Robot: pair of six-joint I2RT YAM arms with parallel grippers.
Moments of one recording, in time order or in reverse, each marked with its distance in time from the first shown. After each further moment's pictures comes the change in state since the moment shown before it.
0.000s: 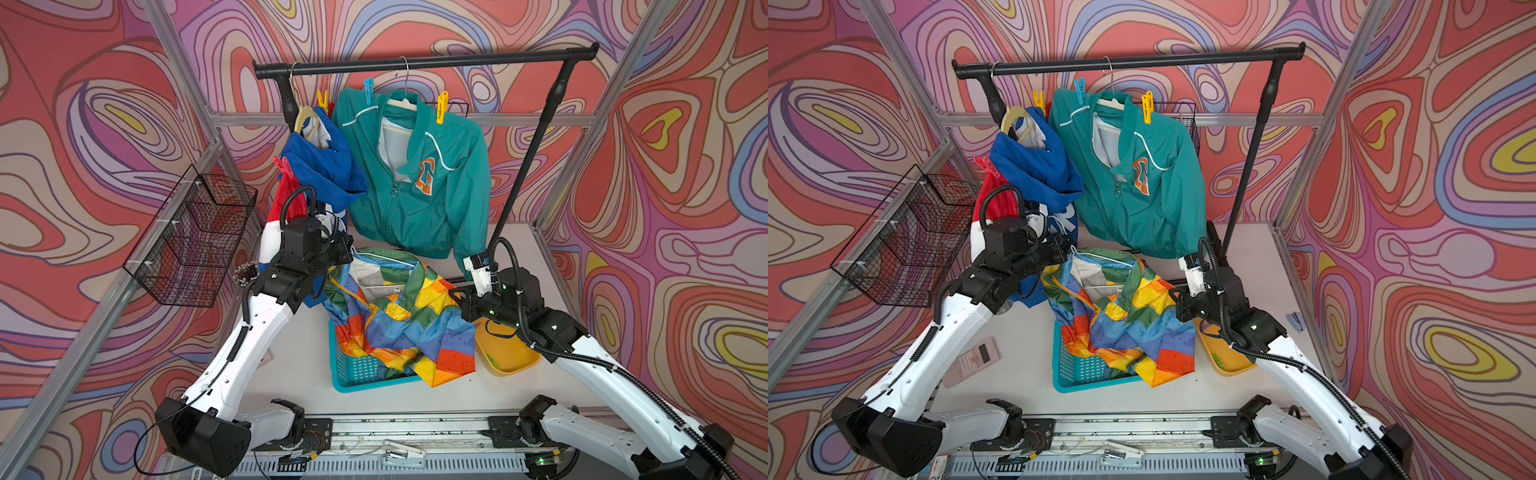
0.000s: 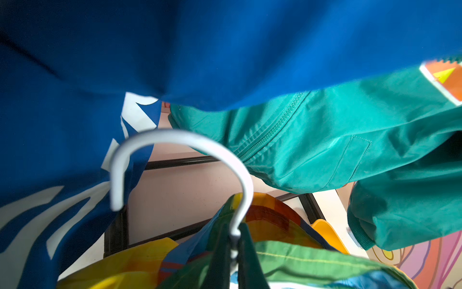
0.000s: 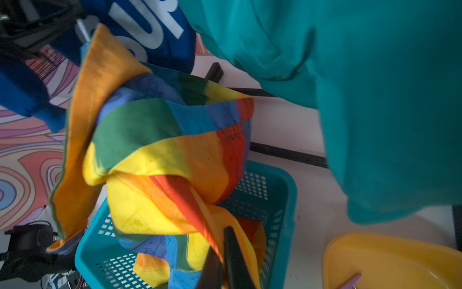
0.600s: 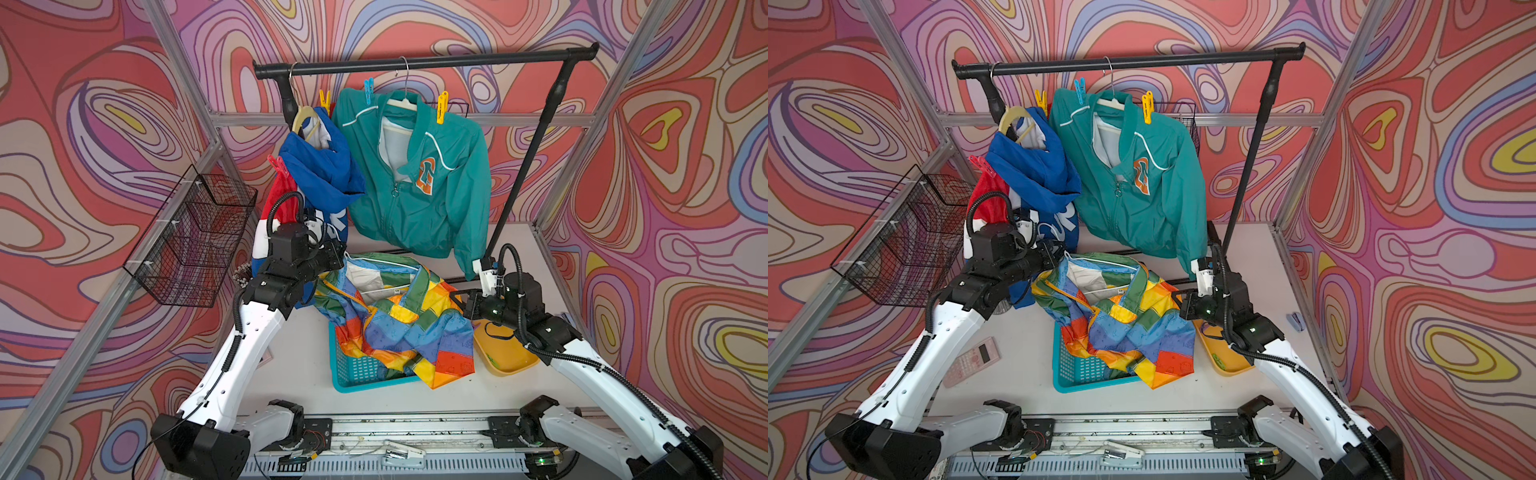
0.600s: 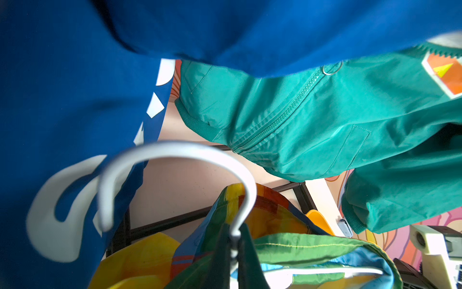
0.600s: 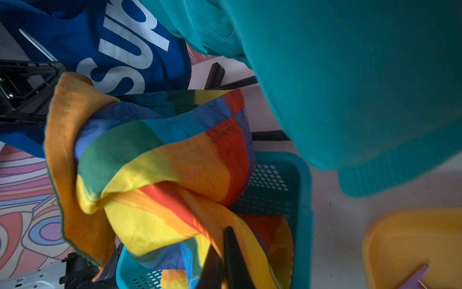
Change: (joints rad) left arm 0.090 -0.063 -0.074 -0.007 0.117 -0.024; right arm -0.095 -0.011 -0.132 0.166 -0.164 0.218
